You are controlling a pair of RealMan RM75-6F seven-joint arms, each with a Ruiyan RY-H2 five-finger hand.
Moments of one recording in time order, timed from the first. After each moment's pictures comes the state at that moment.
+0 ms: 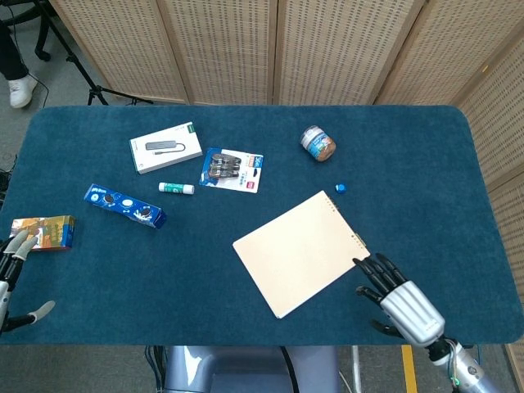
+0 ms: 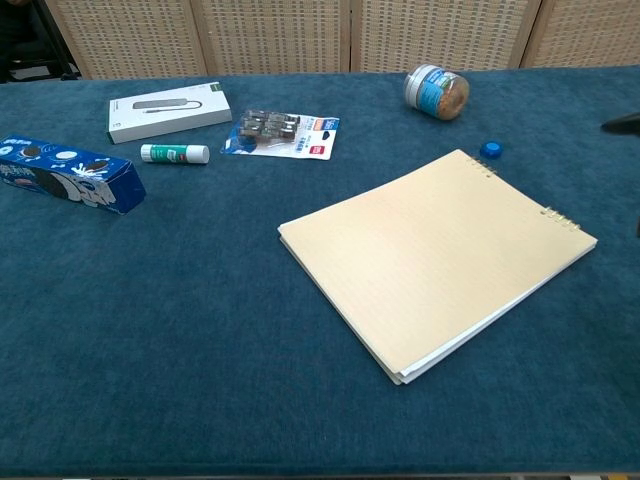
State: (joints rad) left arm 0.00 -0.97 0.02 -1.78 1.67 1.61 -0.06; right arm 0.24 -1.14 -0.04 -1.61 -1.98 1.35 0.00
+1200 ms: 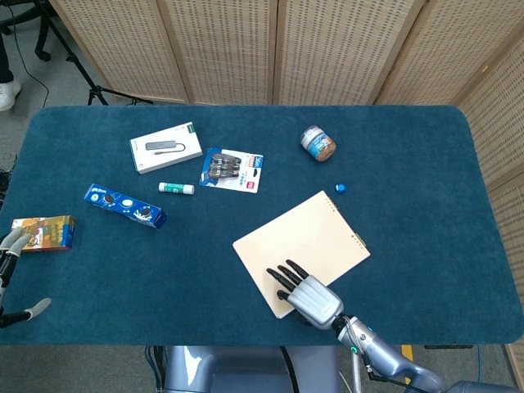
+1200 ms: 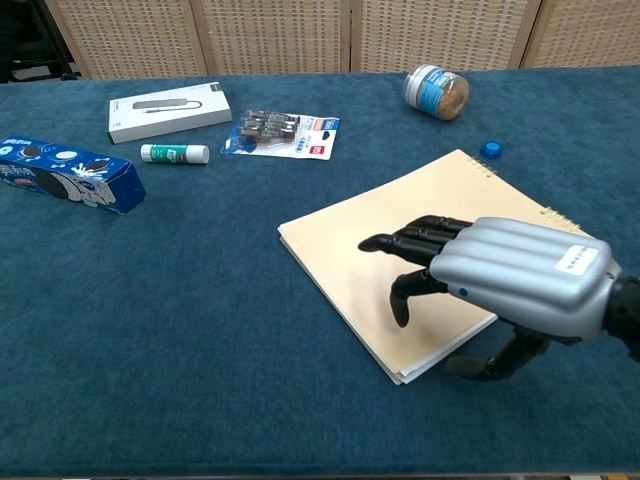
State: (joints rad) left arm -0.01 -0.95 0.01 -1.78 1.62 1.58 -0.10; right arm 0.50 -1.50 0.03 -1.67 -1.67 0.91 -0.43
